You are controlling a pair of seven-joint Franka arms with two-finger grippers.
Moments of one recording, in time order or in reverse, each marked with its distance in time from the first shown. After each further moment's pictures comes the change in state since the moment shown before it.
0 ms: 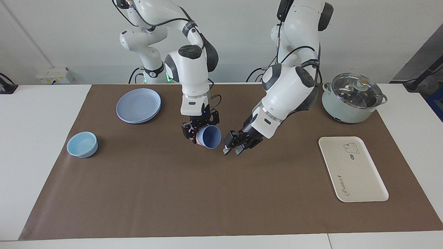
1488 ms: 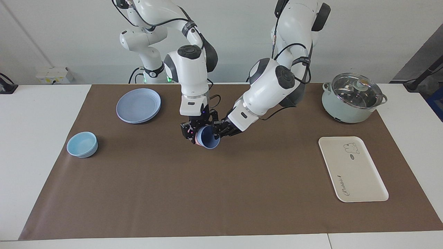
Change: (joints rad) left arm -0.022 -0.004 -0.050 -0.001 0.008 -0.097 0.023; right arm -0.002 -0.001 0.000 -0.001 -0.004 -0.006 -0.002
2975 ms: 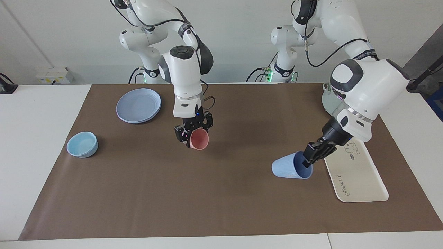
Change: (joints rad) left arm 0.380 -0.019 0.026 0.082 0.164 0.054 0.171; right arm -0.057 0.000 -0.014 0.011 0.001 0.045 -0.121
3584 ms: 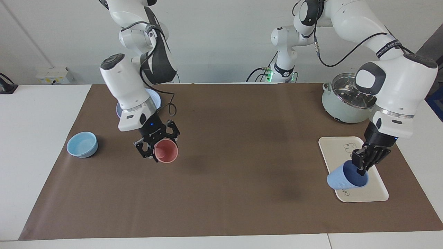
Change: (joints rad) left arm 0.103 -0.010 0.069 -0.026 0.207 0.091 0.179; right arm -0.243 0.001 -0.004 0.015 0.478 0.057 -0.573
